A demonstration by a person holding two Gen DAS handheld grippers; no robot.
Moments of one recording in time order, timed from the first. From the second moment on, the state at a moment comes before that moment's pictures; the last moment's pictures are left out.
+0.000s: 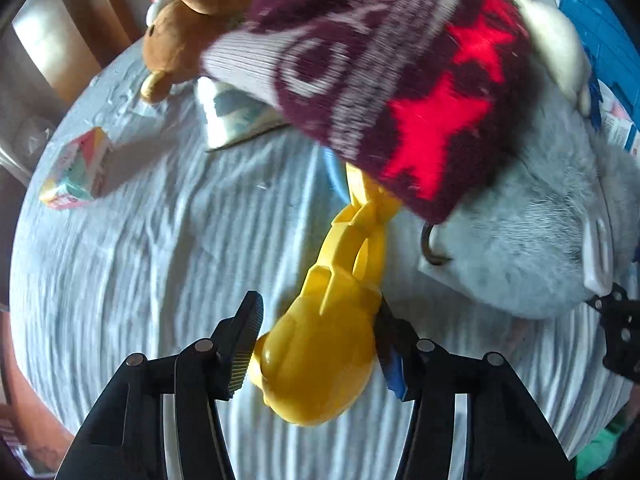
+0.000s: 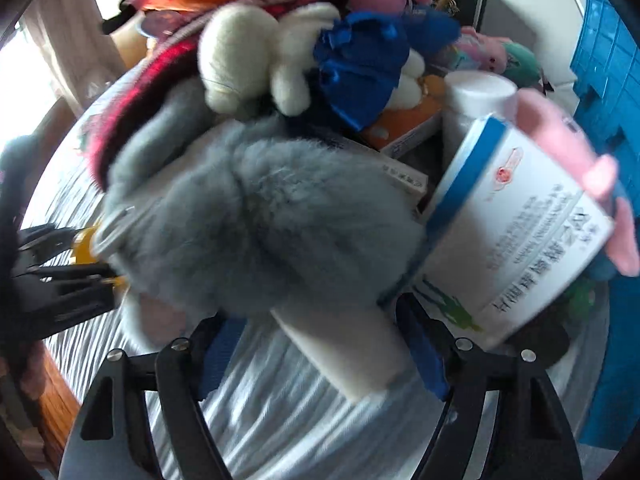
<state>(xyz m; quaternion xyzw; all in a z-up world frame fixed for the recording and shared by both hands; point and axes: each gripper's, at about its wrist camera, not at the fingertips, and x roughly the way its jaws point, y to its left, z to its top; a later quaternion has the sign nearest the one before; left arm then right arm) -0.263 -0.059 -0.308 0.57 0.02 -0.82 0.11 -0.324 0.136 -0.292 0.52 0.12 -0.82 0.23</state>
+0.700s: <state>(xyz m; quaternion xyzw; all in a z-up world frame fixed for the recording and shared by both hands) -0.269 0.023 -0.292 0.55 -0.01 -0.83 0.00 -0.297 0.198 -0.298 0.57 0.05 -0.80 0.17</state>
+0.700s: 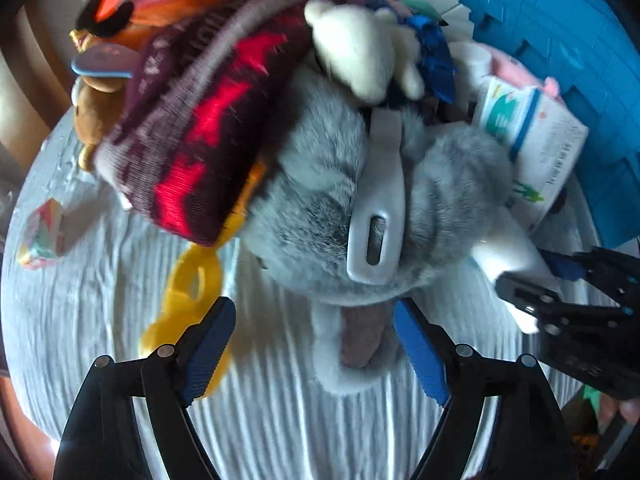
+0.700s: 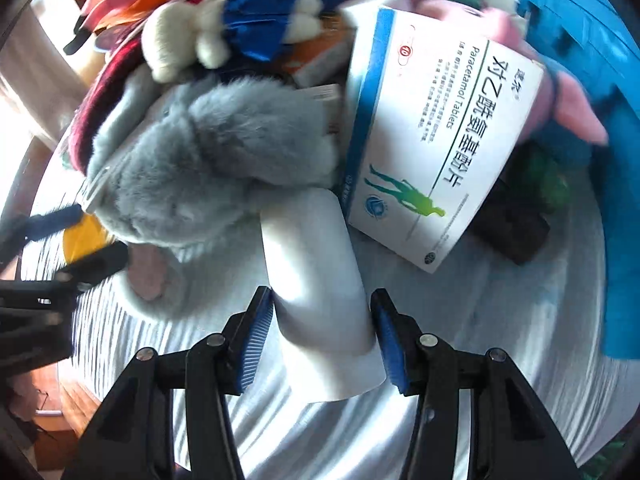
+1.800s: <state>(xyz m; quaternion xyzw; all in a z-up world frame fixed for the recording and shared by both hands) -0.226 -0.030 -0.190 0.46 0.02 -0.88 0.07 -0.286 0.198 -0.226 0.50 0.04 -0.84 0.21</state>
